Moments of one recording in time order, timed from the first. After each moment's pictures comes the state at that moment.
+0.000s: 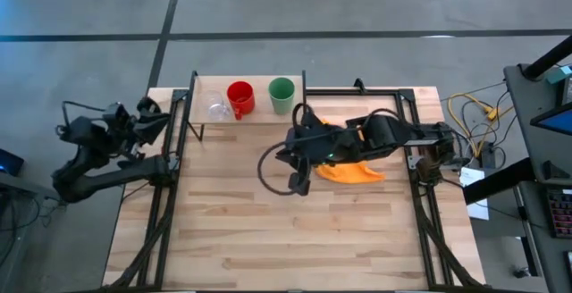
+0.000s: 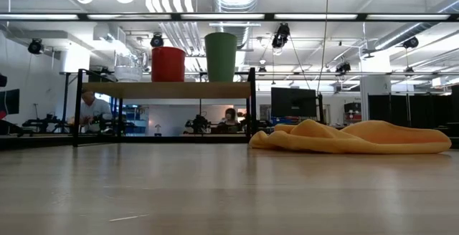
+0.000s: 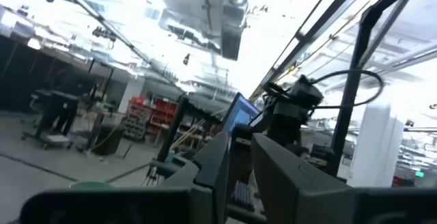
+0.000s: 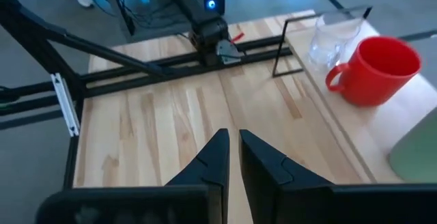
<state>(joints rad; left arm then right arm) 0.29 0.12 0.62 -0.09 0.10 -0.38 0.23 1.91 2.35 -1.07 0.31 0.30</state>
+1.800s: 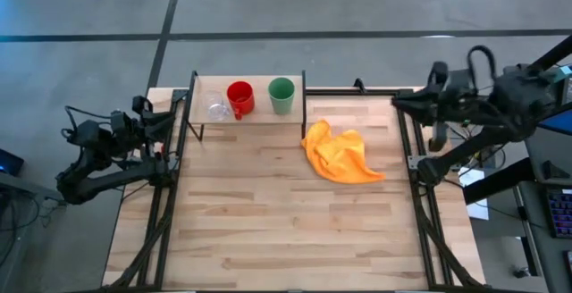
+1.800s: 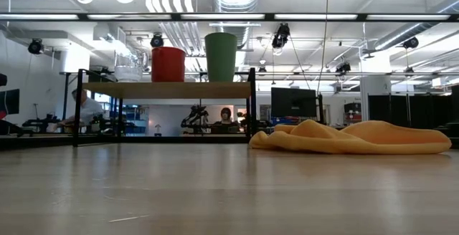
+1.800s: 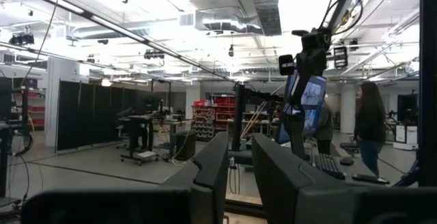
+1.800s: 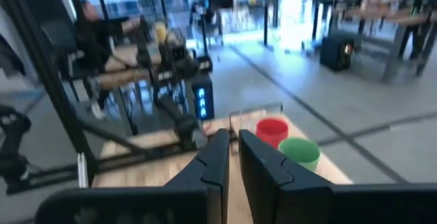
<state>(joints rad) 0.29 0.04 0.56 -0.19 -0.04 -0.01 0.39 1.11 1.88 -0.95 0.58 0.19</state>
